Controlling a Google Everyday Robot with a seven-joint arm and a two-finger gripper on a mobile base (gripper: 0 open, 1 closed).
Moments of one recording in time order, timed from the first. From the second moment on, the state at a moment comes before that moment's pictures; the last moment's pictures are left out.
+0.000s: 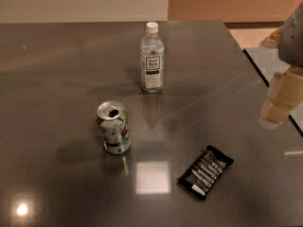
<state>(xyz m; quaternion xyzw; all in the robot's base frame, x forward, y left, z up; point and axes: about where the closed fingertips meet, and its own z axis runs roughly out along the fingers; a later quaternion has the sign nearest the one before) 0.438 -0.217 0.976 -0.60 0.78 -0.03 0.16</state>
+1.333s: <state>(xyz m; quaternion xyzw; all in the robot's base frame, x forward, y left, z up) 0.432 -0.160 0.960 -0.65 0.73 0.04 0.21</state>
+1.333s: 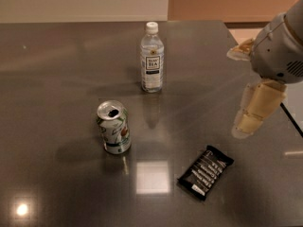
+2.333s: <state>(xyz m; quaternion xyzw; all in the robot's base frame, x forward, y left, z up) 0.437 -0.067 0.913 -0.66 0.68 0.16 0.27</state>
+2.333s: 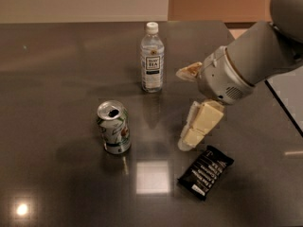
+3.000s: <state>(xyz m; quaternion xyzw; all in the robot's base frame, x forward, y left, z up) 0.442 0.000 0.897 -0.66 0.65 0.23 0.31</state>
